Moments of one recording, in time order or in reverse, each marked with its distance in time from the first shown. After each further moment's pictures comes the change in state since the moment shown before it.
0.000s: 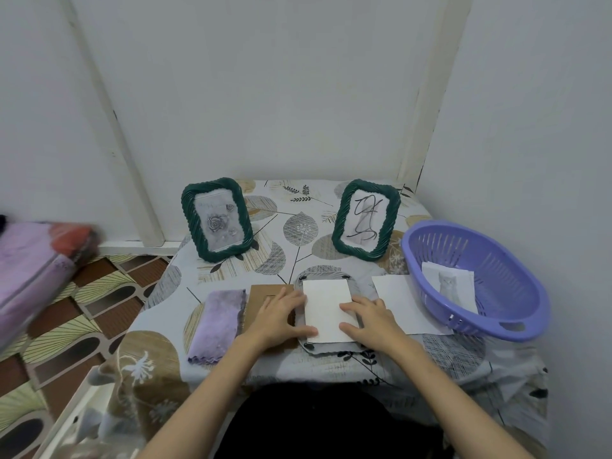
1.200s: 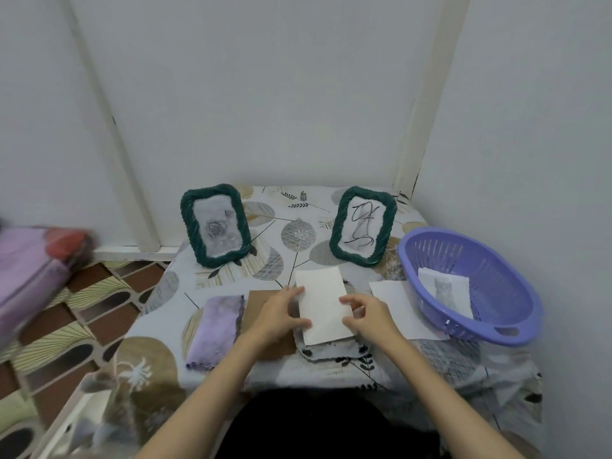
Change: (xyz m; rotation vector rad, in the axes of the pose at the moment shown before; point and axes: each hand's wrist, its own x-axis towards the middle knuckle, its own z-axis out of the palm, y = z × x) left_hand 0.006 0.015 -0.012 -0.287 0.107 -0.043; right_hand -0.002 -0.012 -0.013 0.494 0.203 0.069
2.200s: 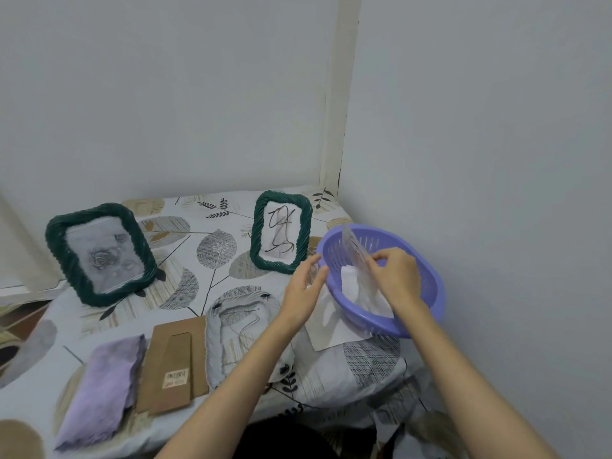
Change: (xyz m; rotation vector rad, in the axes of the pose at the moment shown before) left_hand 0.054 0.160 0.086 -0.588 0.025 0.199; right_hand 0.021 0.052 -0.152 -0.211 0.620 0.192
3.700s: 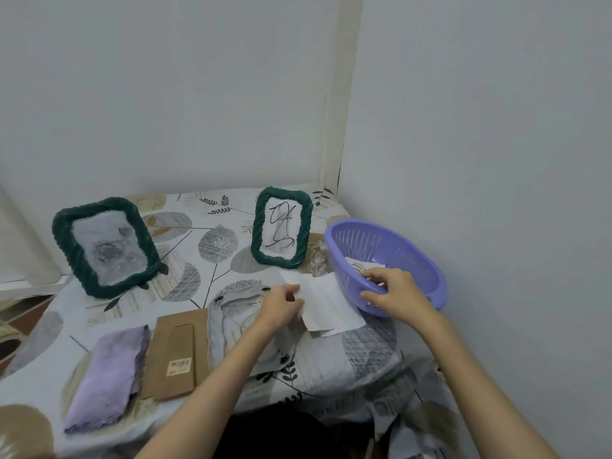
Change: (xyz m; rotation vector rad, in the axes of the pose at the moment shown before) left_hand 0.000 -0.053 -0.027 0.356 -0.043 -0.238; right_hand -0.039 0.011 -0.030 -0.009 -0.404 -0.195
